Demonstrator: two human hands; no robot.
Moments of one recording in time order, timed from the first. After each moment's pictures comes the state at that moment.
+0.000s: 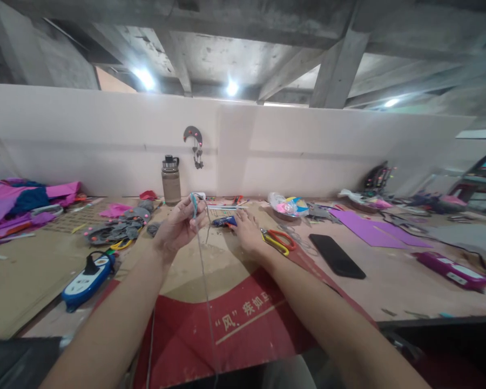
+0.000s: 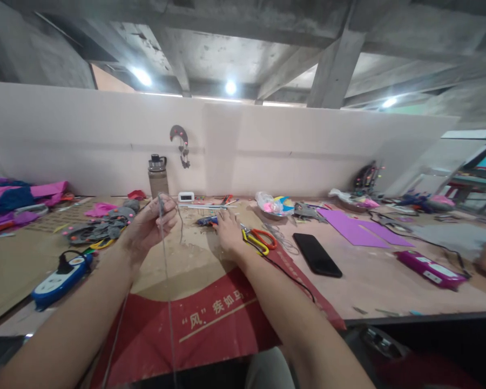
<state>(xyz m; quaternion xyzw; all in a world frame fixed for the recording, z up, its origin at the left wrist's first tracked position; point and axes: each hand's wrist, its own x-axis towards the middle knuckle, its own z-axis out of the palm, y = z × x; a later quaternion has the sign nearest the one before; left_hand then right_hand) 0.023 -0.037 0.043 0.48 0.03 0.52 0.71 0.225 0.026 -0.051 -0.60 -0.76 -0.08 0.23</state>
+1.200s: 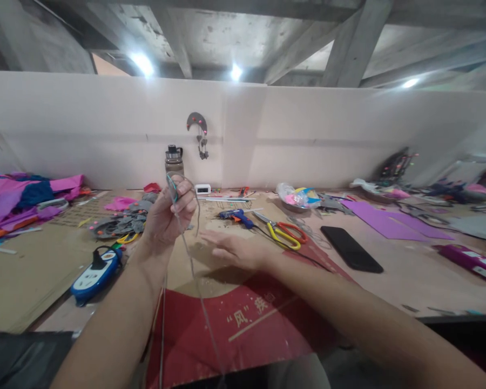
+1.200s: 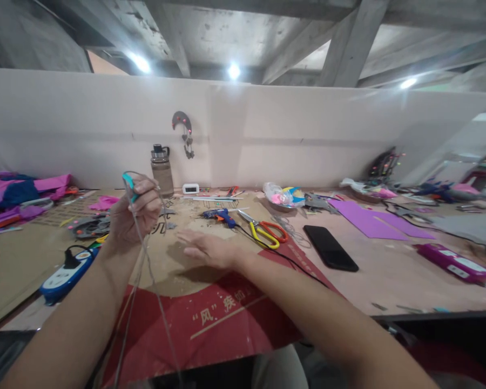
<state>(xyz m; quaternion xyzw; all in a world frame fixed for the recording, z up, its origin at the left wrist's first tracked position) 0.005 -0.051 0.062 0.39 0.00 0.63 0.67 0.188 -0.041 -0.031 -0.23 -0.93 0.21 0.19</state>
